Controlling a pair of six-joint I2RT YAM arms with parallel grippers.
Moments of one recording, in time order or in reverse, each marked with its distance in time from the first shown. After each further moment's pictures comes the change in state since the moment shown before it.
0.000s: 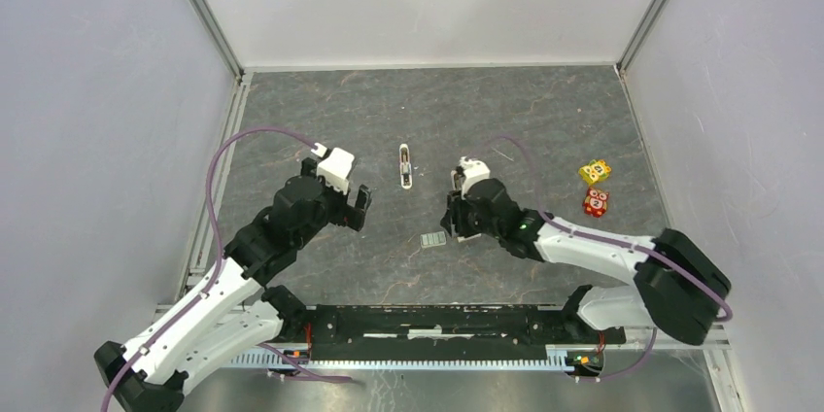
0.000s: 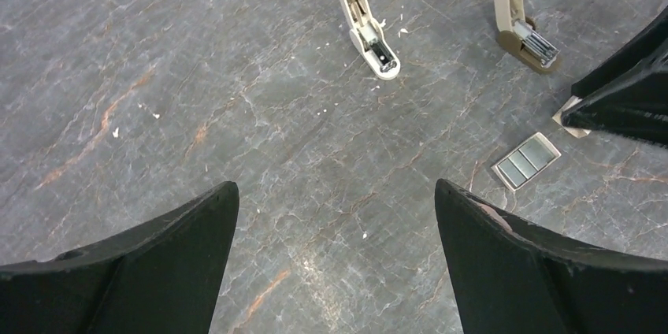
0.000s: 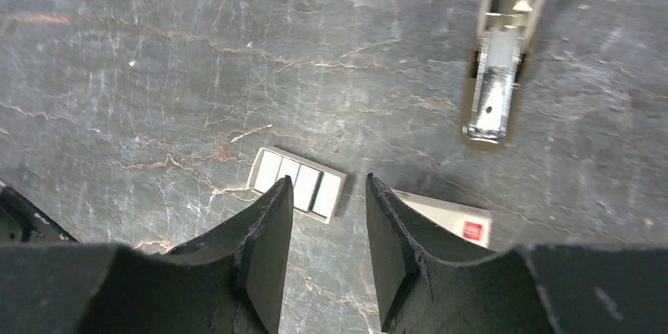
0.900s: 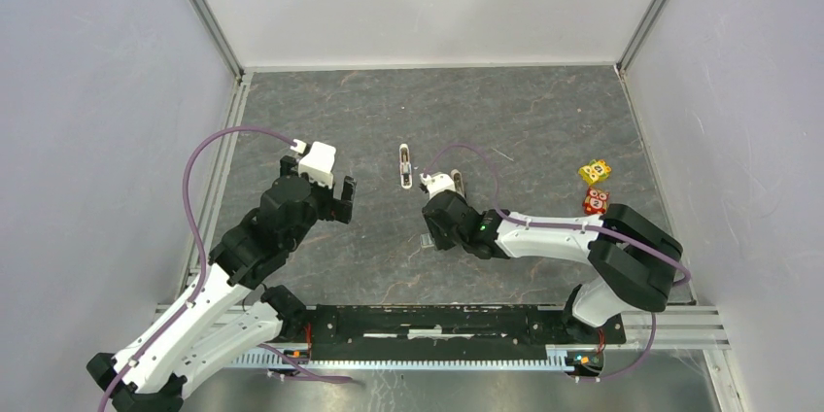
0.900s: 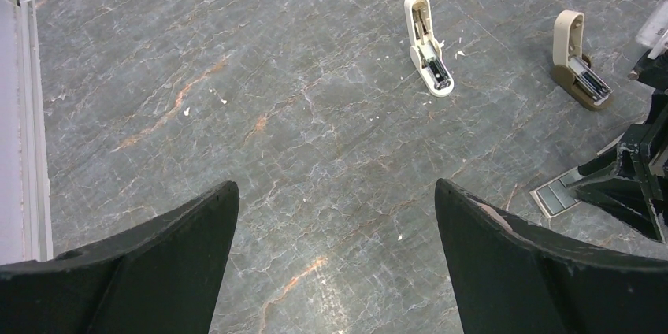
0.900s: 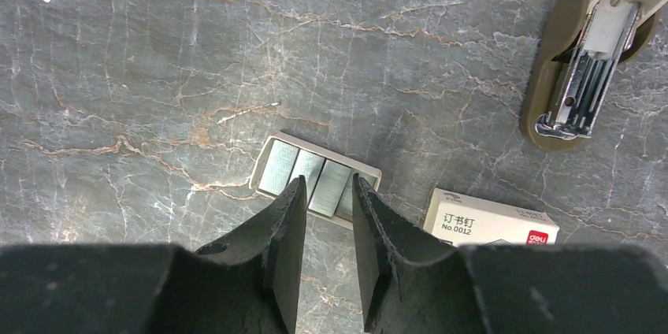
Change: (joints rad) left arm 0.000 -0.043 0.080 -0.112 -0.171 -0.037; right arm 0.209 0.285 0.213 -0.171 0.192 -0.021
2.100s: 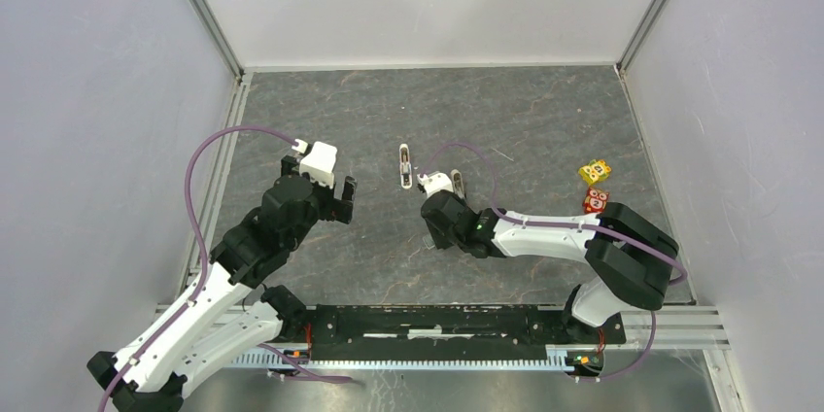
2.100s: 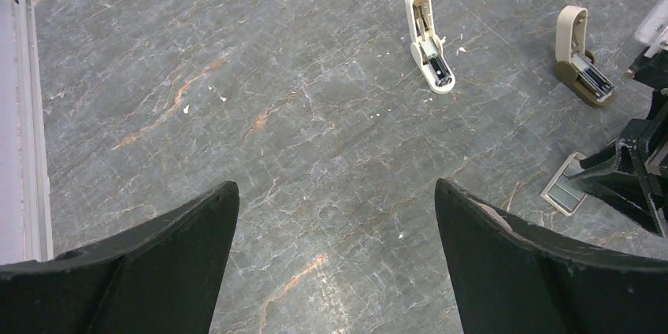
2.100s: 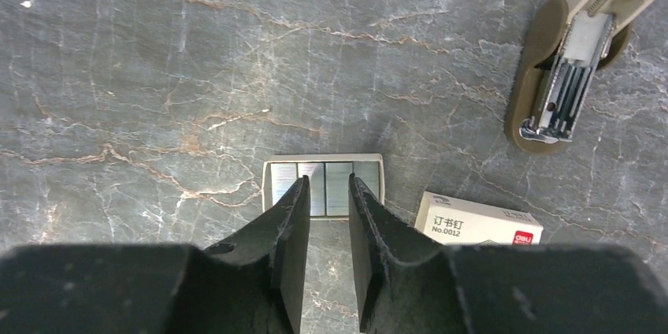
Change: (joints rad) left arm 0.000 0.008 0.000 -0.002 0.000 0.000; right arm 0.012 0.018 0.029 -0.039 0.054 -0.012
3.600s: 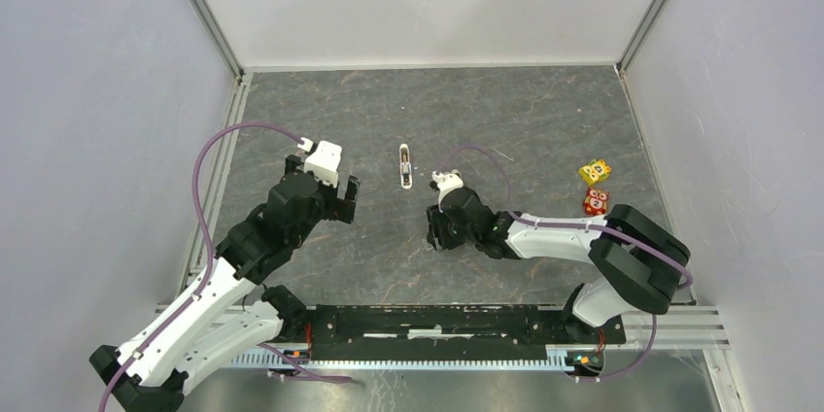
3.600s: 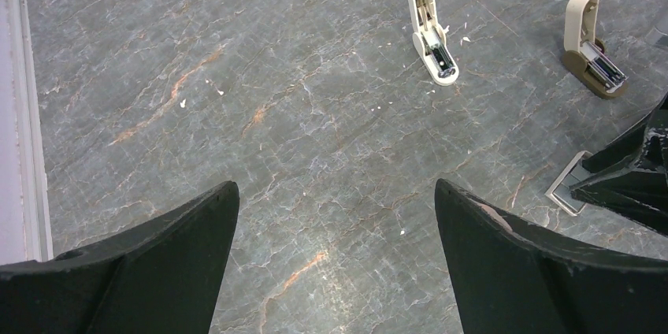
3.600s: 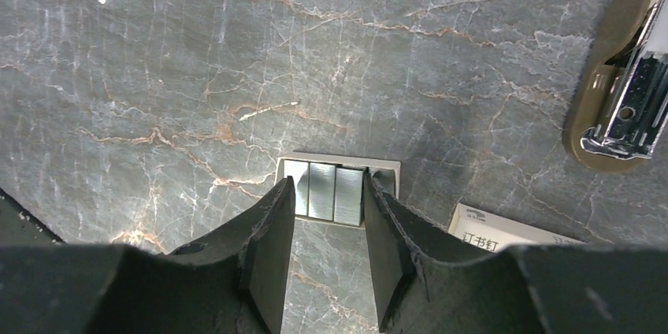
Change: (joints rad) left arm 0.000 0.034 0.000 0.000 0.001 0.000; right arm -0.095 -0.038 -0.134 0.215 -0.233 0.020
